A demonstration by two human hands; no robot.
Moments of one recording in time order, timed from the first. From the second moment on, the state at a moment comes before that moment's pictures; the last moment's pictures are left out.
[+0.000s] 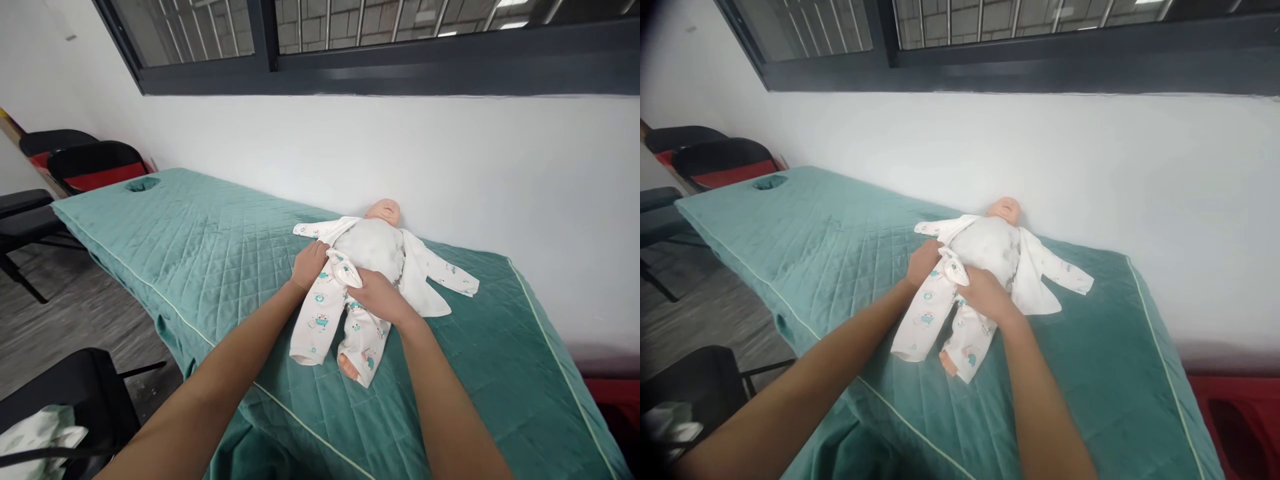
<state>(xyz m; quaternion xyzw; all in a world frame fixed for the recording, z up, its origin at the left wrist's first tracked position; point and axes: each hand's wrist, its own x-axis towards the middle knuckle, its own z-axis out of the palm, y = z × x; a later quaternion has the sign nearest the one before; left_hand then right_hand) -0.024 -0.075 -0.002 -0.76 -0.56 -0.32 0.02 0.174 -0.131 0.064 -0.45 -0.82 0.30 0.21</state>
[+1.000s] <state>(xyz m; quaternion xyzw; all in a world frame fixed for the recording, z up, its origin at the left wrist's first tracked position) -0.031 -0.166 -0.004 -0.59 -0.63 -0.46 -0.22 0.169 -0.130 0.059 -0.52 -0.77 0.28 0.24</state>
